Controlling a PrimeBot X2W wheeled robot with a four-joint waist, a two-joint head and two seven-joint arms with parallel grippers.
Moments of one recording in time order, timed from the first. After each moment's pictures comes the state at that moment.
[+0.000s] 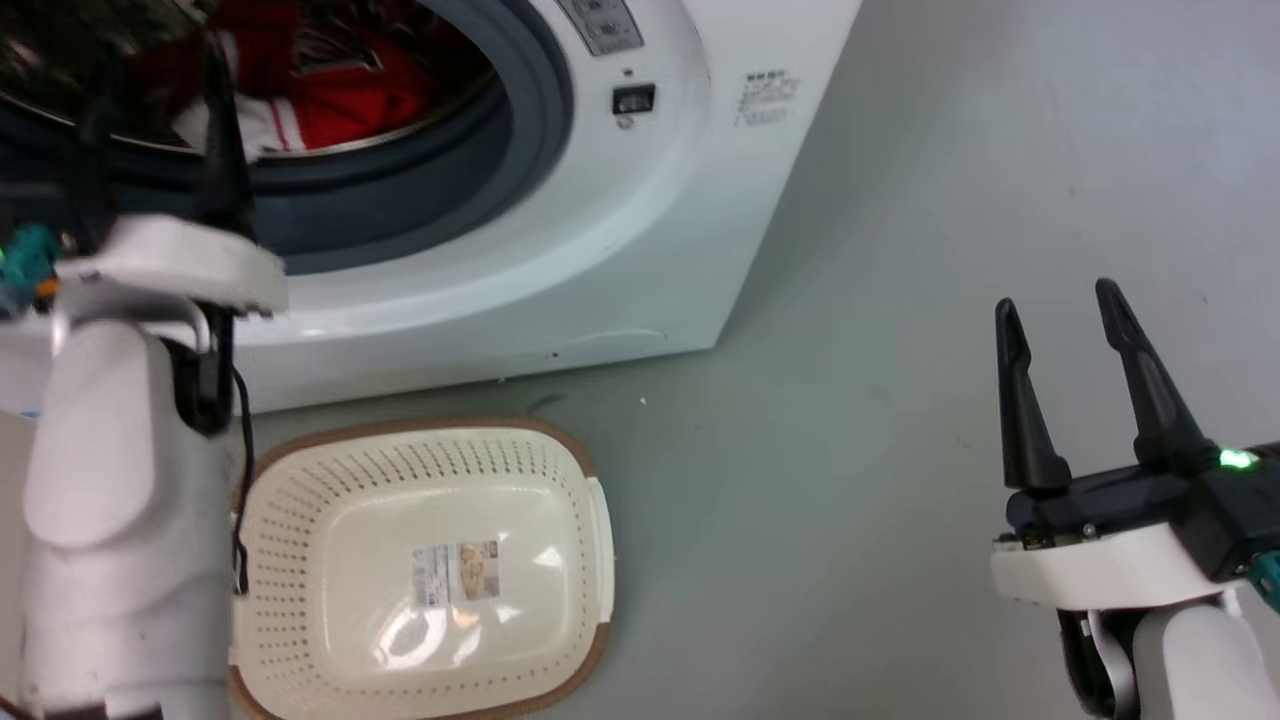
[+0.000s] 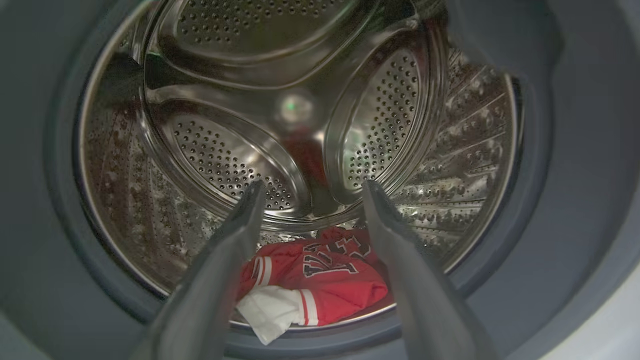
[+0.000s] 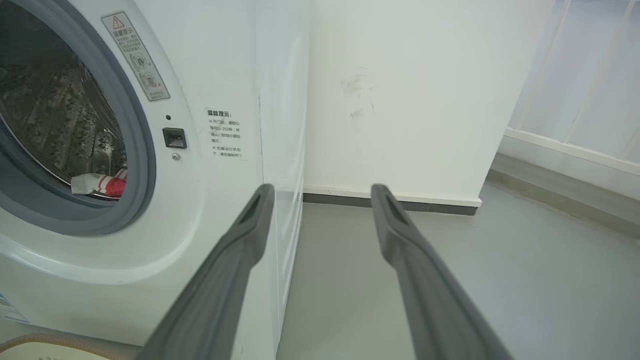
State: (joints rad) left arm -0.71 0.21 0.13 0.46 -0.07 -0.12 -0.26; right arm -0.14 -0.05 0.03 -0.10 0.01 0.13 -0.26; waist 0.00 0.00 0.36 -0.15
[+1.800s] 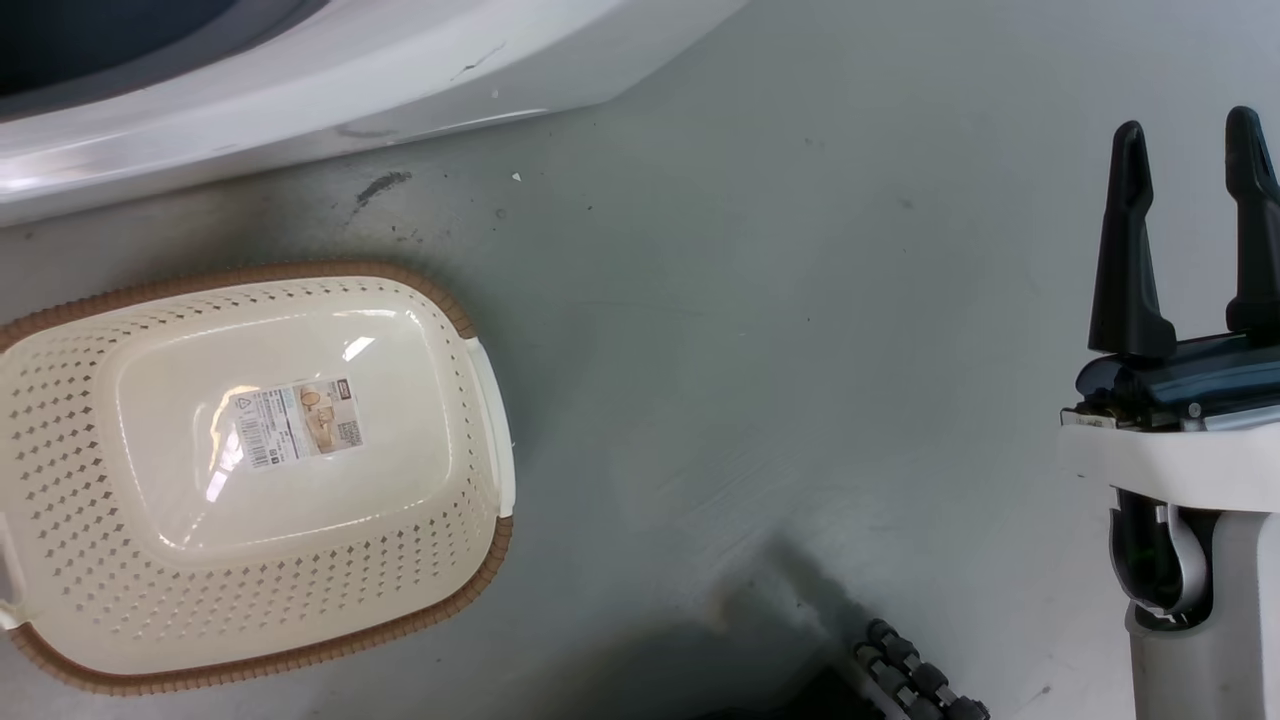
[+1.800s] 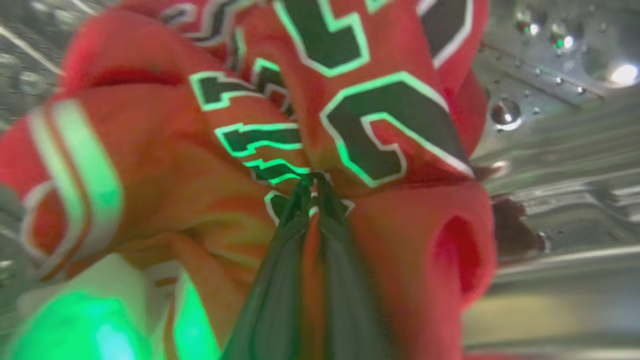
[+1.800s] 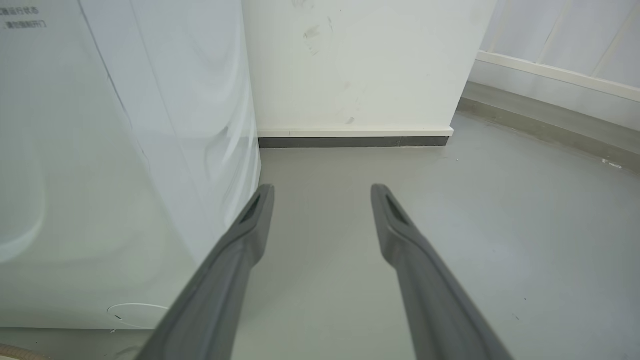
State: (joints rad) left arm -1.58 0.55 -0.53 1.02 -0.49 -0.13 0.58; right arm -0.33 -0.05 -0.02 -0.16 0.17 0.13 -0.26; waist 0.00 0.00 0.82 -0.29
